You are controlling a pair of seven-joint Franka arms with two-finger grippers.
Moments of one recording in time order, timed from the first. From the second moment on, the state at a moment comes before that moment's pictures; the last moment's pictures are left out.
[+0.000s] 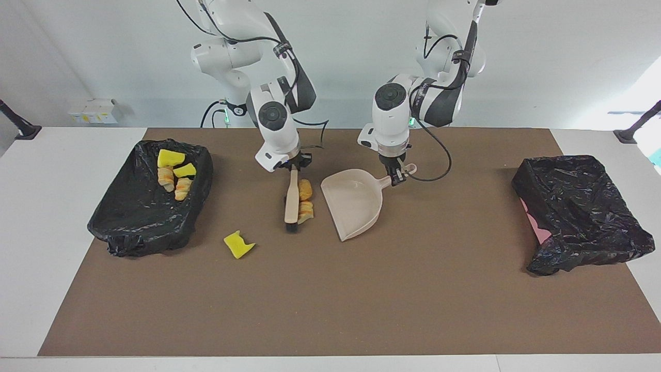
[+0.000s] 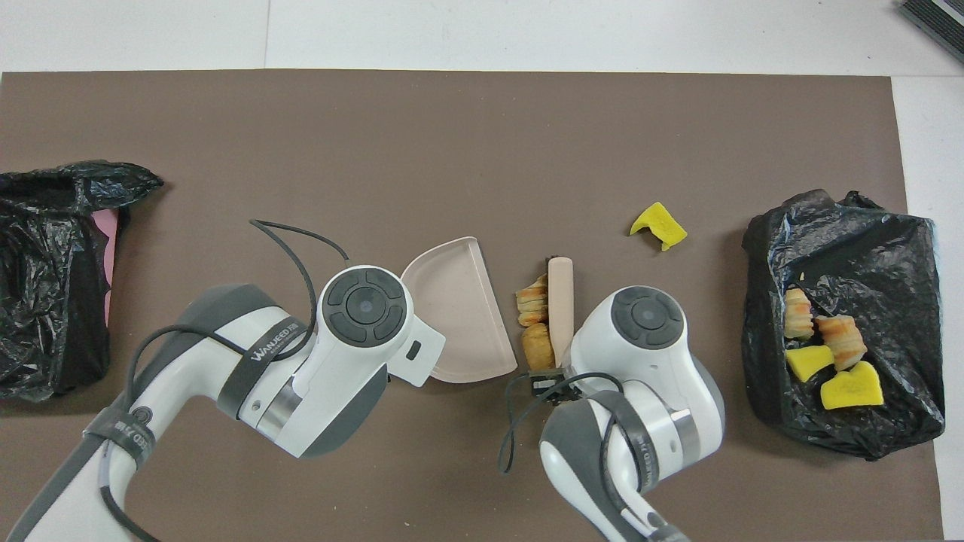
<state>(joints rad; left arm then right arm) -0.54 0.09 -0.08 -2.07 0.15 2.02 0.65 0.44 0.07 0.10 -2.24 0.25 2.08 0.35</state>
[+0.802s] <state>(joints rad) -0.54 0.09 -0.07 -2.14 0.17 2.16 0.70 0.46 0.16 0.09 -1.96 0.19 1.96 0.44</state>
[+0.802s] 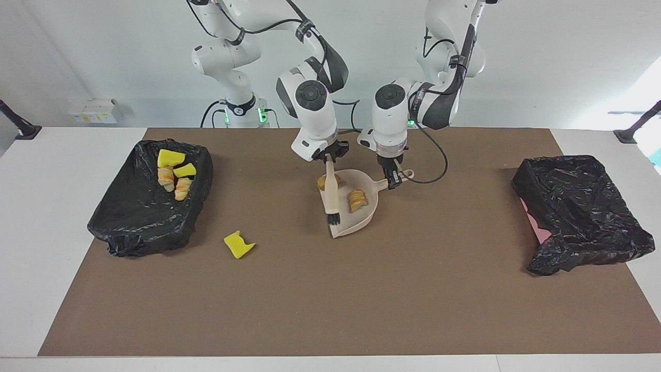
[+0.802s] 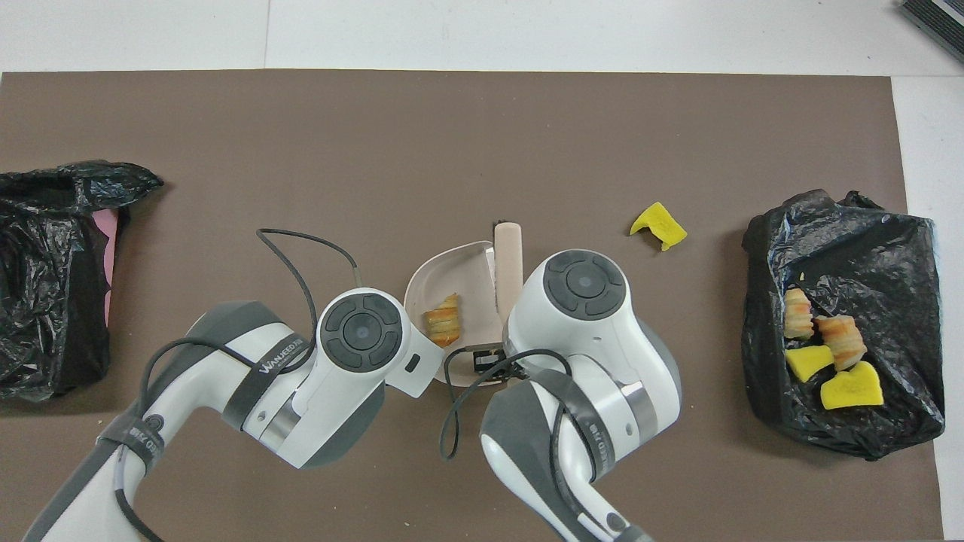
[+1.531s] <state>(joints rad) -0.54 0.09 -0.07 -2.14 0.16 2.17 0.57 0.18 0.30 0.08 -1.72 -0.23 1.63 0.28</state>
